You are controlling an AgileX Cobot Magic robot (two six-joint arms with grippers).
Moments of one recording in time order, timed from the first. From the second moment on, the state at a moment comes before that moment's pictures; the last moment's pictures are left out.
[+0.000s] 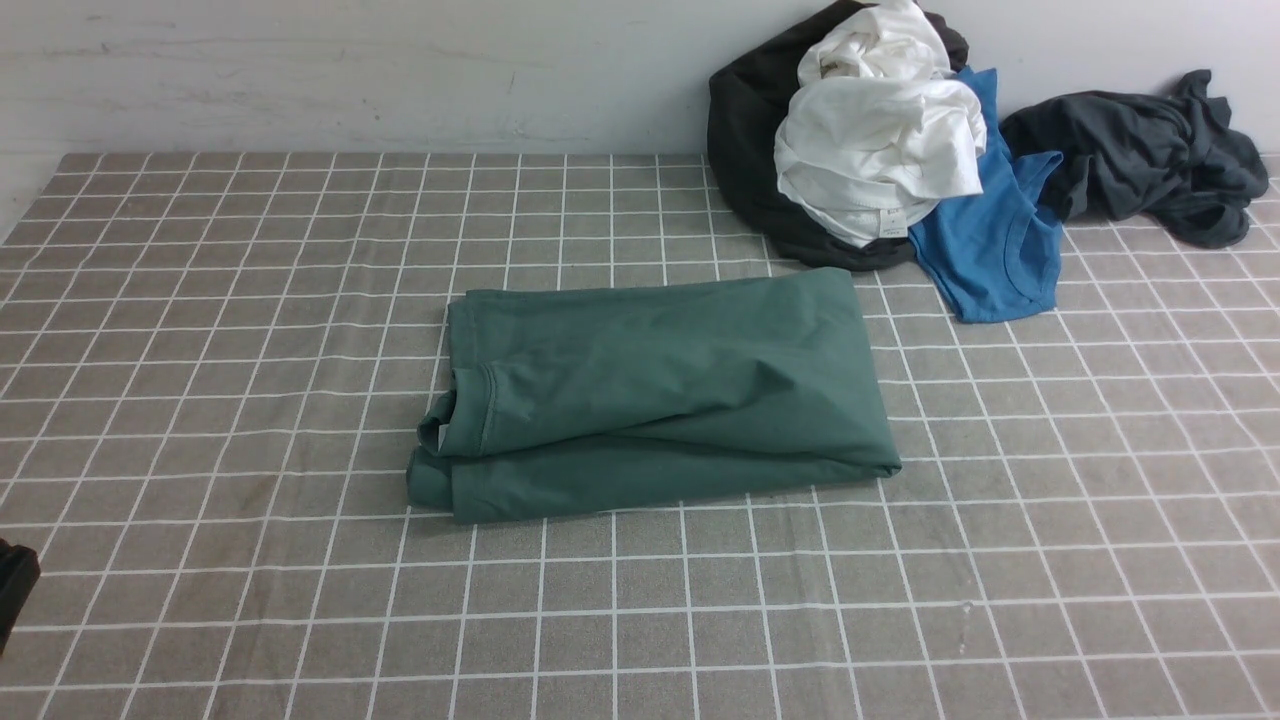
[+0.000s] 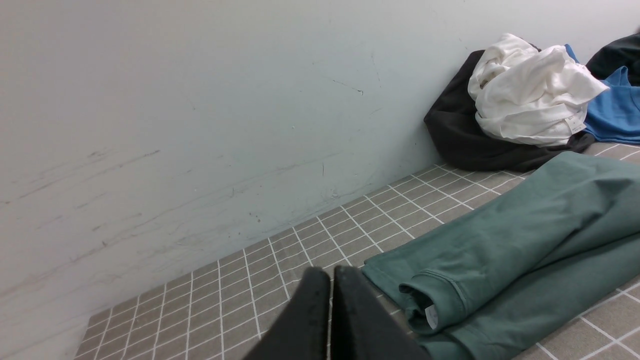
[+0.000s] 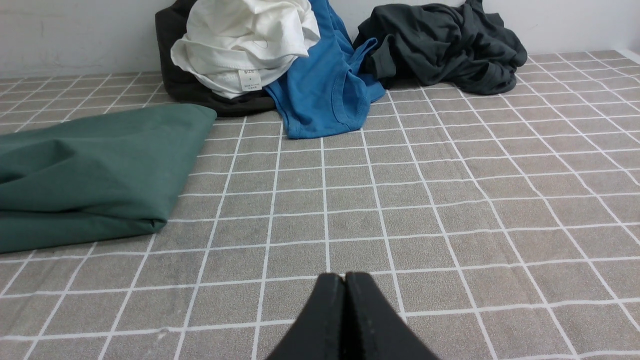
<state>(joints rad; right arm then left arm) -0.02 -0.01 0.03 0.03 0.35 0.00 -0.15 0.04 -0.15 -0.53 0.15 0.80</state>
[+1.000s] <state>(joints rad) -0.03 -0.01 0.03 0.04 0.35 0.00 -0.03 -0.01 0.03 -0.20 0.40 0.26</state>
